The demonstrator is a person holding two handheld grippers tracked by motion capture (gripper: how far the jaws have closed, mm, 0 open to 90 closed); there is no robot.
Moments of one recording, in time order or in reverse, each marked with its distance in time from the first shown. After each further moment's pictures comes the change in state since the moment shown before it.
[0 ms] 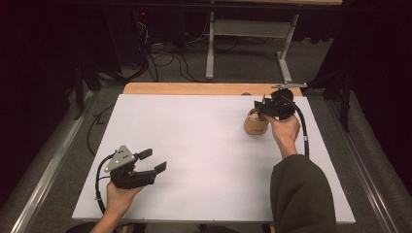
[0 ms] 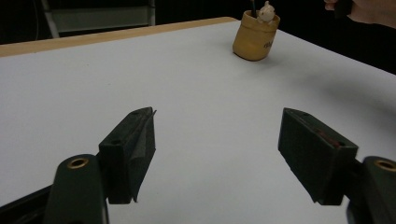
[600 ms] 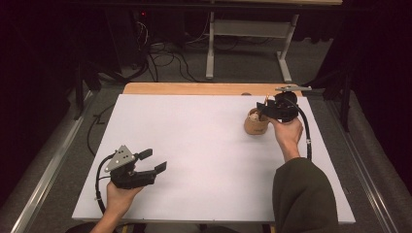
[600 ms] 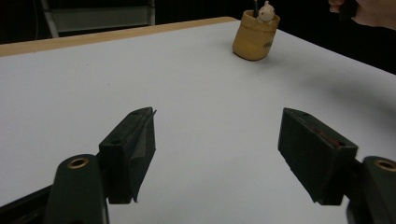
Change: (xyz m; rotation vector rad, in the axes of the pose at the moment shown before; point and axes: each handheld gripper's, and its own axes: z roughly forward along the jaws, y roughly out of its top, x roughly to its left) left arm 0.000 0.000 0.000 0.001 0.000 0.000; right arm -0.005 -0.008 -0.007 -0.013 0.006 0.014
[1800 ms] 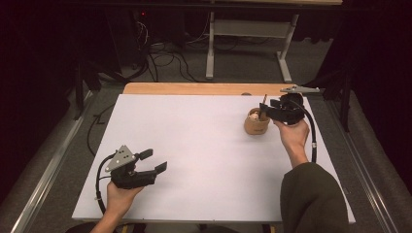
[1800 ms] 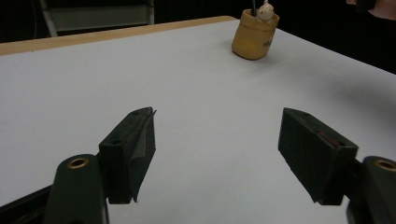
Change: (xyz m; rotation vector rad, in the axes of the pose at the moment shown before) left arm 0.000 0.000 0.001 0.002 -0.004 -0.001; right arm 0.004 0.000 -0.027 -0.032 0.023 -0.041
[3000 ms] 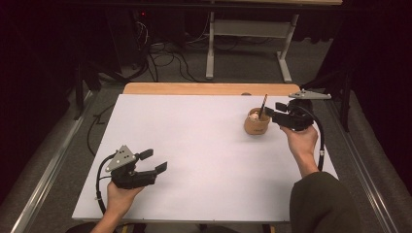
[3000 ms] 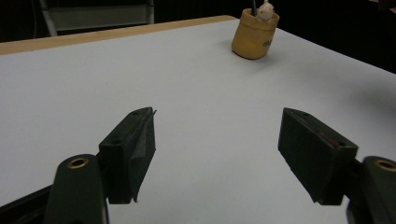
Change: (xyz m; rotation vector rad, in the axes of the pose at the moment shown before) left arm 0.000 0.000 0.000 0.005 0.000 0.003; right arm 0.002 -0.010 -0.030 -0.043 0.029 -0.015
